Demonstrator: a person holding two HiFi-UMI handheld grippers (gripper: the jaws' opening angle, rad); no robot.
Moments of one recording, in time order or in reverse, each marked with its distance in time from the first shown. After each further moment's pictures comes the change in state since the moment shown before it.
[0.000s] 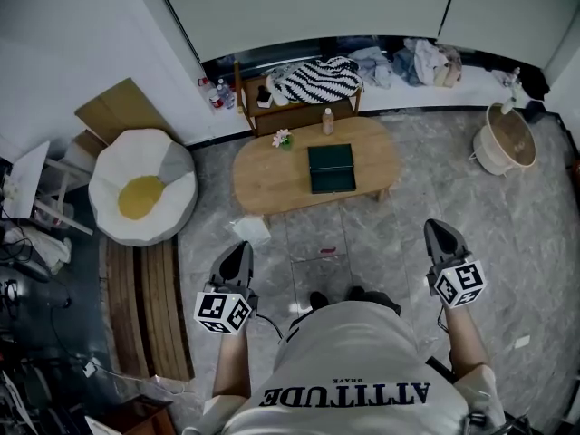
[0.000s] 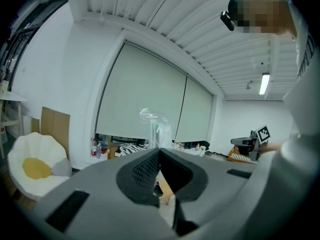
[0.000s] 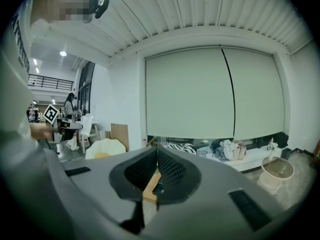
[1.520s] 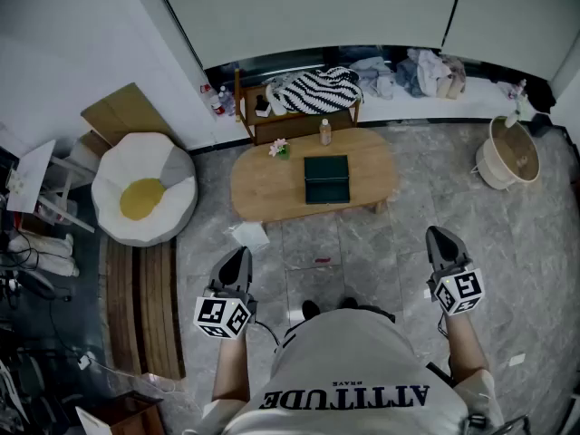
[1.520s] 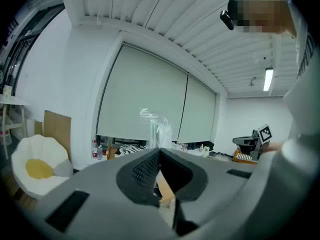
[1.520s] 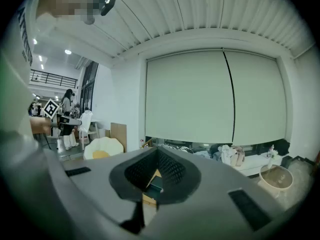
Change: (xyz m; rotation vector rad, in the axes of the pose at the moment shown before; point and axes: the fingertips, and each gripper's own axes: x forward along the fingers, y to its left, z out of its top) left arm 0.034 -0.051 0.007 0.015 -0.010 0.054; right arm -0.007 -0.070 0.008 -0.051 -0.019 0.017
